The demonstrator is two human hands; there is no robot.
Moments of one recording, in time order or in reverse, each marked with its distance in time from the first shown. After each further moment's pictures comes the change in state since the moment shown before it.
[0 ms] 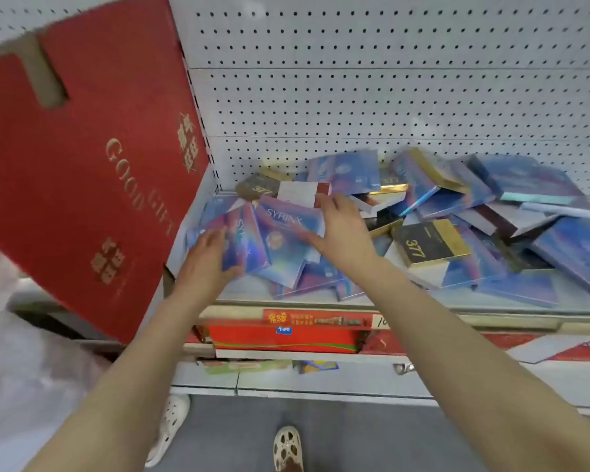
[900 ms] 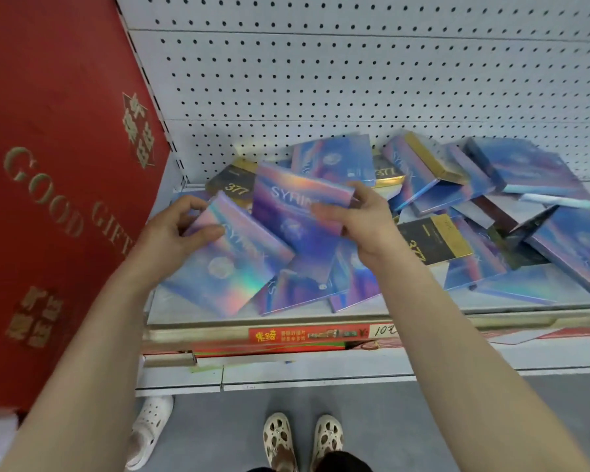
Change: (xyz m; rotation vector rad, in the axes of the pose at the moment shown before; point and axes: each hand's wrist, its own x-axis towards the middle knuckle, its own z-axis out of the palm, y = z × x) left_hand 0.075 -0.005 -0.028 -0.661 -0.124 0.048; right_hand 0.033 0.024 -0.010 1.230 0.098 0.592
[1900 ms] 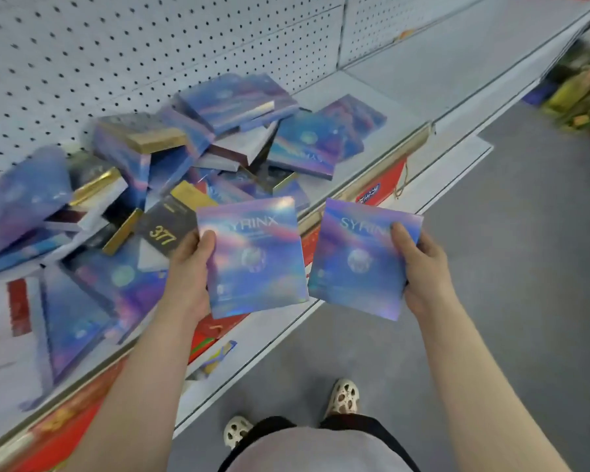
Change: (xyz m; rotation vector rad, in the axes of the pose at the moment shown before) left_hand -0.051 0.132 0.375 -0.618 -0.347 -0.249; right_hand -0.228 0.072 -0.374 0.336 0.928 0.014
